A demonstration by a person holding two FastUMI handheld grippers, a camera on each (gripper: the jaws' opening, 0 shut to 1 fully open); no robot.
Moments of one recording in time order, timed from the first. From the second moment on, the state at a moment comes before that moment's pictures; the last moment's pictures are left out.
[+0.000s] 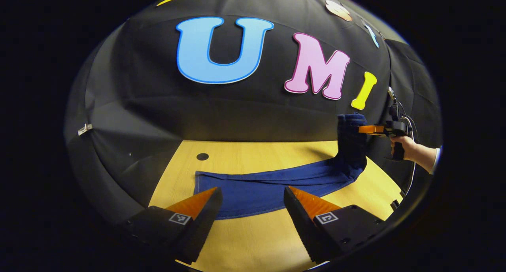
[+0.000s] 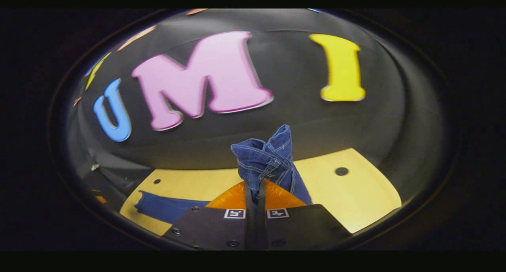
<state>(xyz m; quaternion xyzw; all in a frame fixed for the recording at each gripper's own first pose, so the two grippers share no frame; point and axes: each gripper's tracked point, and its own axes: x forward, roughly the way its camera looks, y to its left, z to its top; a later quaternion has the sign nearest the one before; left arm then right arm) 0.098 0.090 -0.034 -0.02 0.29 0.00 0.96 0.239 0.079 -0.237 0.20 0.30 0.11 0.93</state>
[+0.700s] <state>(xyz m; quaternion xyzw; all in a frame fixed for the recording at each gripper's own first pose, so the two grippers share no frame) 0.076 0.152 -0.099 -0.13 0.35 0.06 0.92 0.161 0.227 -0.352 0.13 0.42 0.30 0.85</state>
